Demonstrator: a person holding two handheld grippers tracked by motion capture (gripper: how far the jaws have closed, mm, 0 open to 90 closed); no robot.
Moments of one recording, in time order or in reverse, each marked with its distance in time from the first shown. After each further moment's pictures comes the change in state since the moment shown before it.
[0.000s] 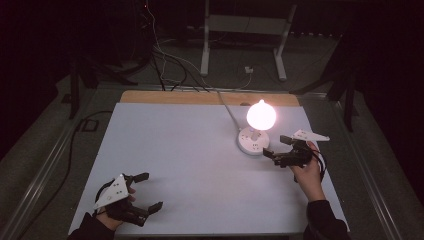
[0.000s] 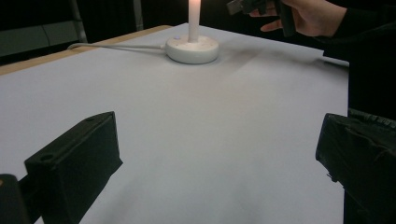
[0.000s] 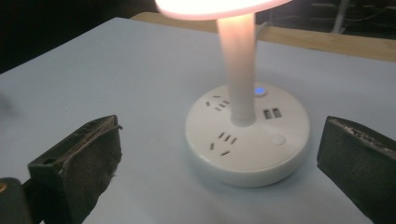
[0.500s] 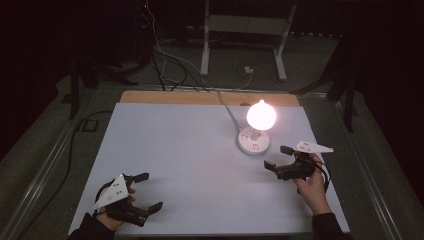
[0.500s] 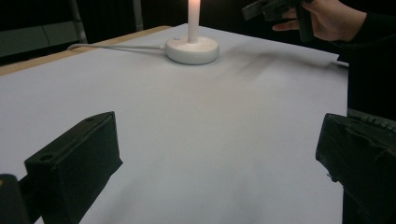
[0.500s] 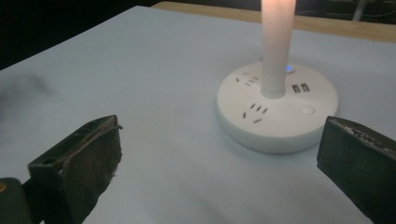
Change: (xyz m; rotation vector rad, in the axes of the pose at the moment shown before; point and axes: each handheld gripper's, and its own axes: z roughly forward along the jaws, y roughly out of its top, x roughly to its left) left arm -0.001 0.000 0.000 0.000 -0.001 0.000; right arm 0.021 -0.018 -0.022 0.018 0.044 -0.022
